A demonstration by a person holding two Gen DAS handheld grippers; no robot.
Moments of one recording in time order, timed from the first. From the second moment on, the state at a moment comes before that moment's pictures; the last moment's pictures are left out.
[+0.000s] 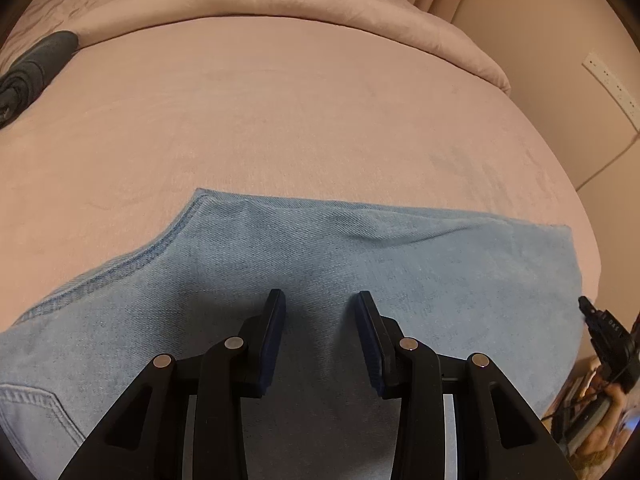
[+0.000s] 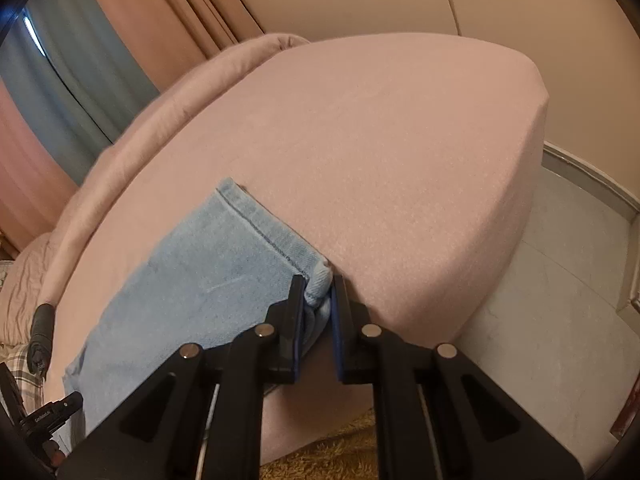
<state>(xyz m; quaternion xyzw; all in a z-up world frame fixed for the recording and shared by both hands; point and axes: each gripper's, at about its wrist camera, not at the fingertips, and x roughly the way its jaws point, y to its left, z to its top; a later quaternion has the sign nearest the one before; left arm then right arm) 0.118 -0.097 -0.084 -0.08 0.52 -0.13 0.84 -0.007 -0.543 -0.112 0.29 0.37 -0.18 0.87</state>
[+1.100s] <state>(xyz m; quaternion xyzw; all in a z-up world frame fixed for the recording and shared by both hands) 0.003 -0.043 -0.085 -0.14 0.53 -0.13 0.83 -0.001 -0.377 -0.095 0.07 0.47 -0.01 0.88</state>
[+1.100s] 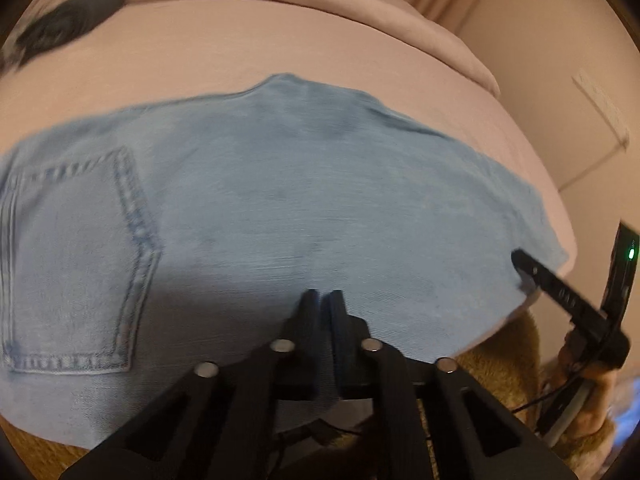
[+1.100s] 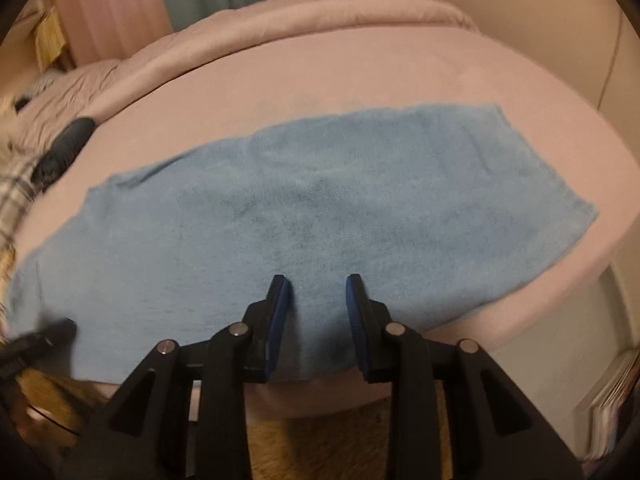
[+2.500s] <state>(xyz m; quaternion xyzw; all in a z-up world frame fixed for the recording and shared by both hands) -0.001 0.025 -0.088 -0.12 0.49 0.00 0.87 0.020 -0.328 -0.094 0.00 0.49 0.01 0.87</state>
